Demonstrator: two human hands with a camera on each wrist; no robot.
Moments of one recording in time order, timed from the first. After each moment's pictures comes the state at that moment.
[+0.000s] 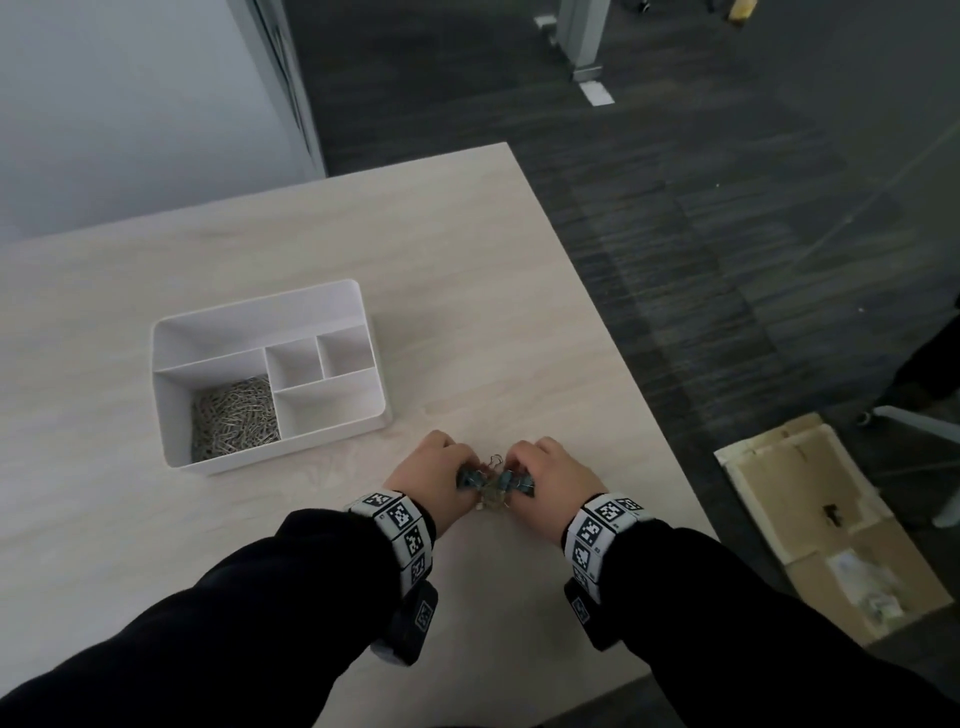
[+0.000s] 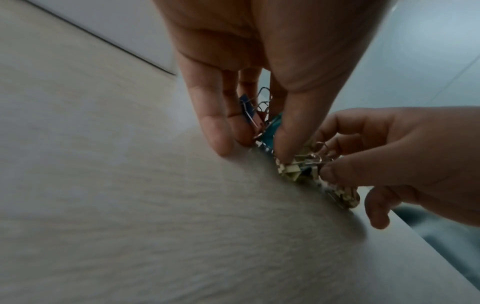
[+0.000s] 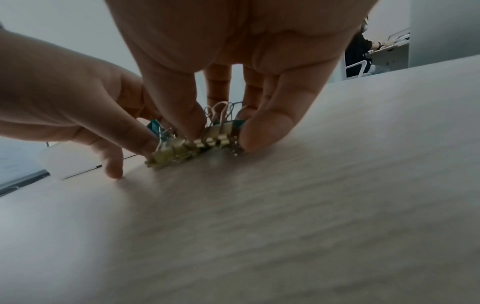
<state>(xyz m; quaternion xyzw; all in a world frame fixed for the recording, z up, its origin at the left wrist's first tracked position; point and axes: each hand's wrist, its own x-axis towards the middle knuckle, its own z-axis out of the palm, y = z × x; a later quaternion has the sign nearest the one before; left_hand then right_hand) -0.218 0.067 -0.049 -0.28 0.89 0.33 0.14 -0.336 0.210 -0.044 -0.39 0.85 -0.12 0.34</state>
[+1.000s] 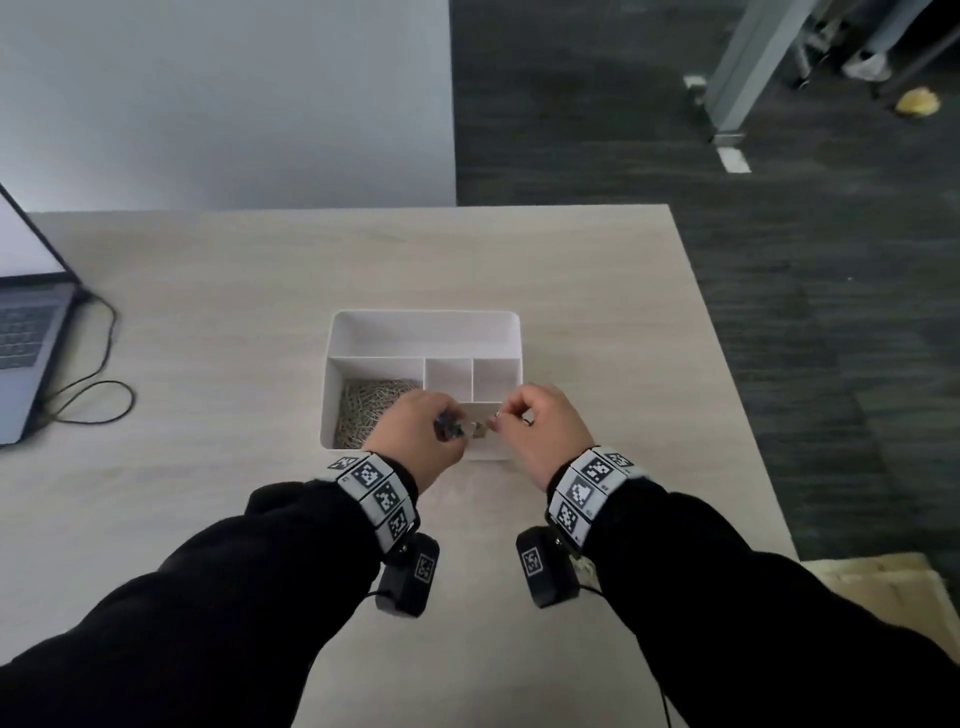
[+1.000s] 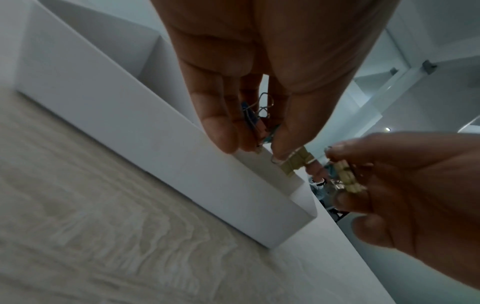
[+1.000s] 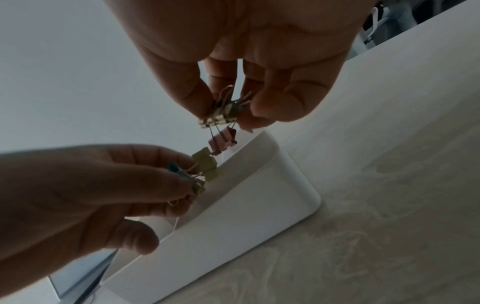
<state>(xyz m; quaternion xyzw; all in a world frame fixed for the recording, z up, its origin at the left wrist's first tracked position) -0.142 -0.070 0.005 -0.43 0.84 0.34 -0.04 -0.290 0.029 0.004 -0.39 0.81 -0.34 0.29</state>
